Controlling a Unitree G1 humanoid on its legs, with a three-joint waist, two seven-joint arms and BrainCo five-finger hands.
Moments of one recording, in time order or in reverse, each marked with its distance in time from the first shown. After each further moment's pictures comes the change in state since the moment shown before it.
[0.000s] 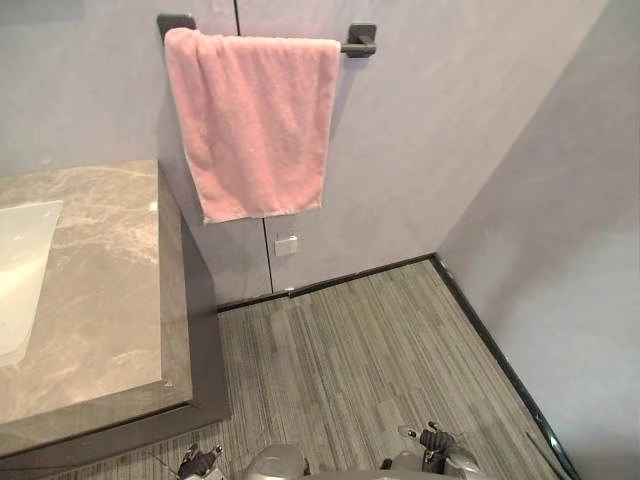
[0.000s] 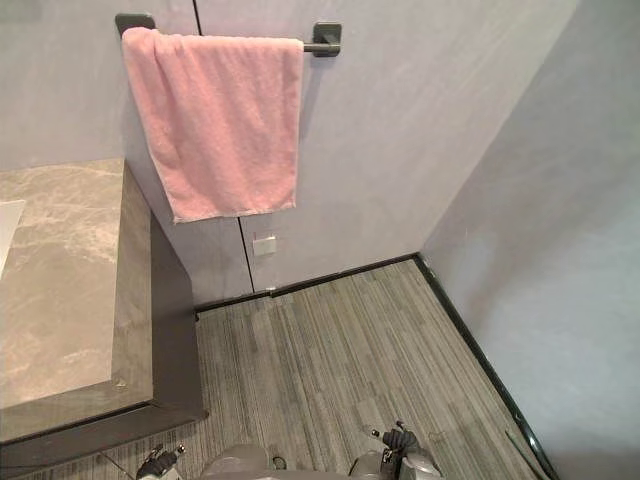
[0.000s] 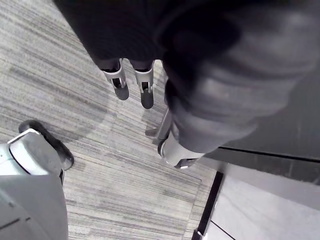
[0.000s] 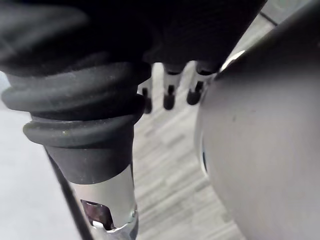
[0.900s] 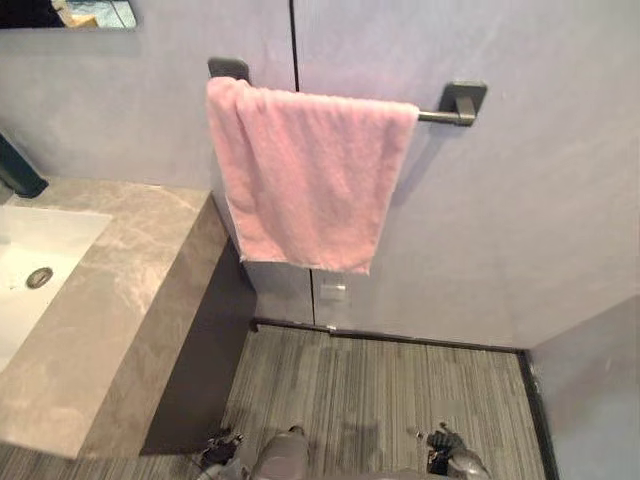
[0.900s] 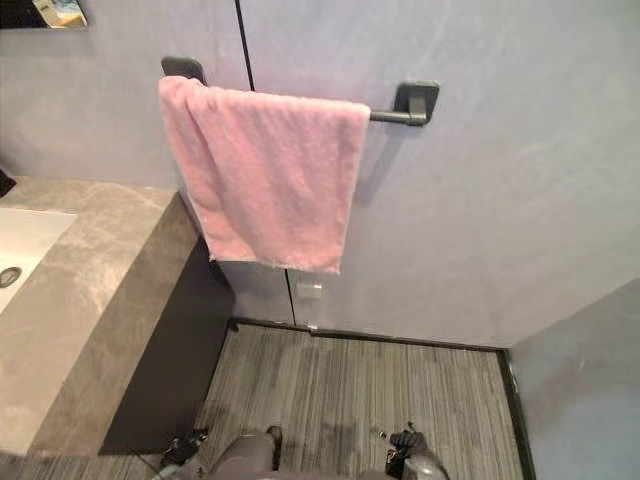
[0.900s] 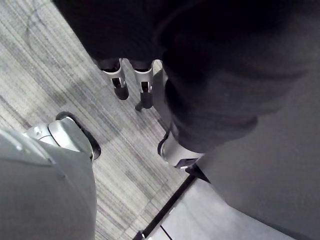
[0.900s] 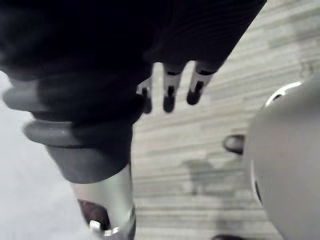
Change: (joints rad) left arm -0.029 -0.053 -0.073 0.002 -0.040 -0.054 0.037; right arm 0.018 -0.001 0.015 -0.048 -0.048 0.000 -0.084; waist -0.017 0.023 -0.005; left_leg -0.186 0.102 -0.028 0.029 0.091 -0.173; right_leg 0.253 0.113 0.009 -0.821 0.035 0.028
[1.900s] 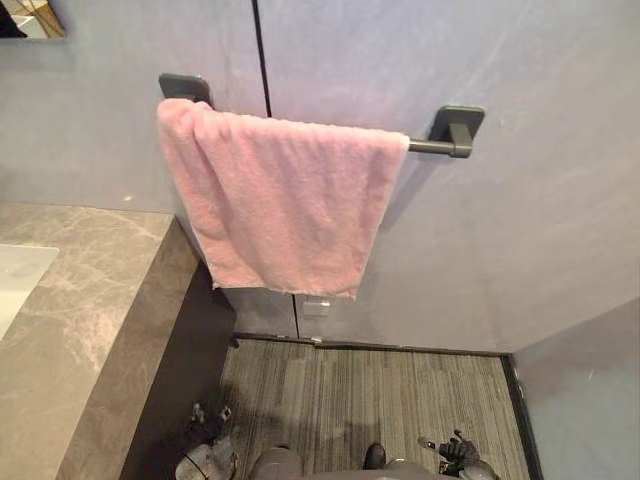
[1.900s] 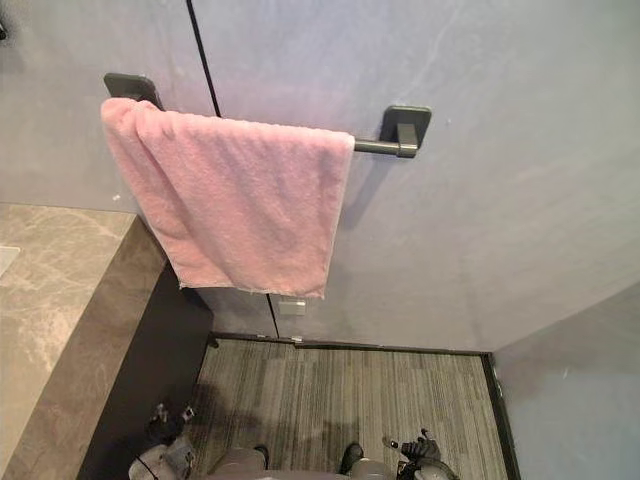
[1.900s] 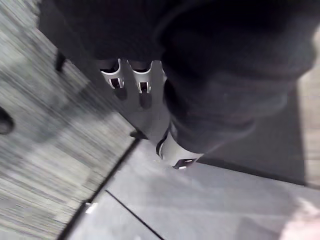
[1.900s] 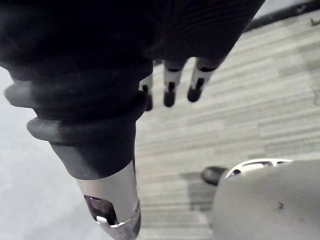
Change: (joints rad) left arm 0.158 0.010 -0.076 -0.536 0.033 -0.023 0.028; right arm 0.095 -0.032 -0.005 -0.096 -0.114 -0.009 -0.024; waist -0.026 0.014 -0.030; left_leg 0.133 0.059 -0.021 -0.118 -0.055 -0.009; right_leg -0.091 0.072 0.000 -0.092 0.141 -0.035
